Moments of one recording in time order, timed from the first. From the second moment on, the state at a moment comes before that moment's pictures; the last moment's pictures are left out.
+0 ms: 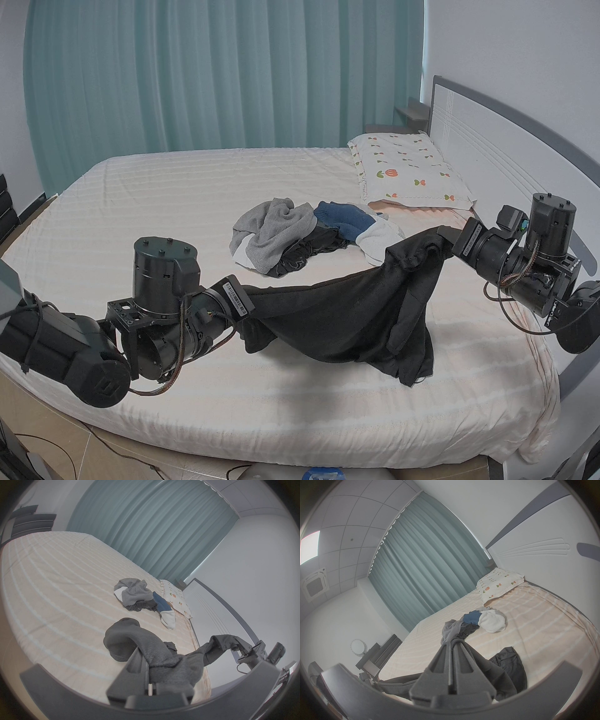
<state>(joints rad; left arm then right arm) -0.61 1.77 -0.71 -0.67 0.25 -0.81 0.40 1.68 -0.71 -0.87 -0.06 0.61</state>
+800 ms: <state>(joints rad) -0.61 1.74 -0.71 -0.66 0.25 -0.81 0.42 1.69 -0.70 -0.87 -0.14 0.61</state>
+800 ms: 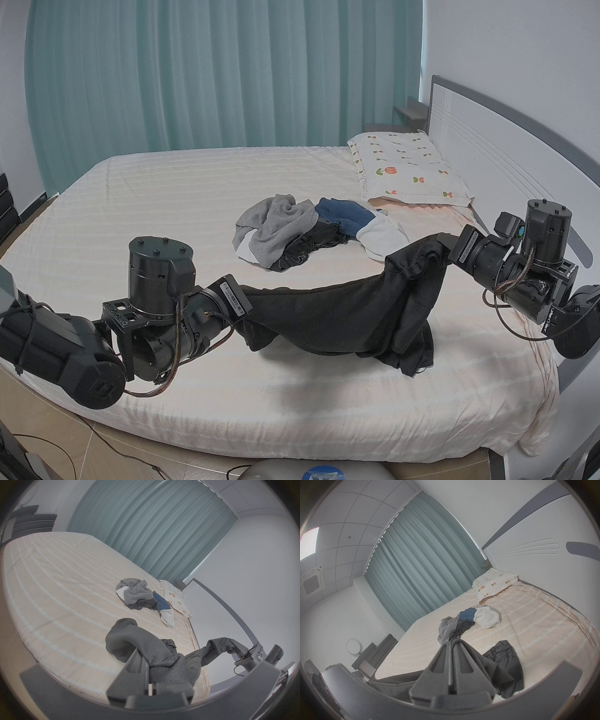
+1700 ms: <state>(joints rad) -0.55 1.62 -0.68 -0.65 0.25 -0.81 0.50 1.70 -0.84 -0.87 -0.25 0.54</state>
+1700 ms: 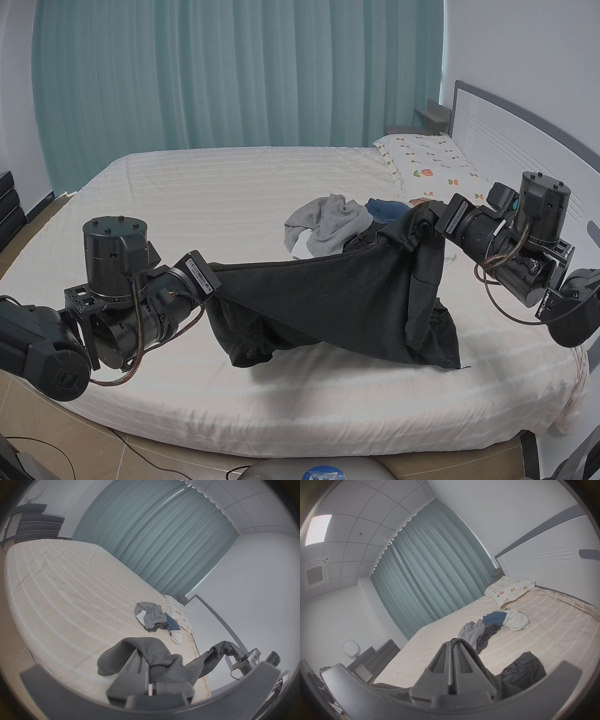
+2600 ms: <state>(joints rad) -0.49 1.56 -0.69 -0.65 0.25 -0.81 0.51 1.75 -0.91 -0.94 -0.27 0.55</state>
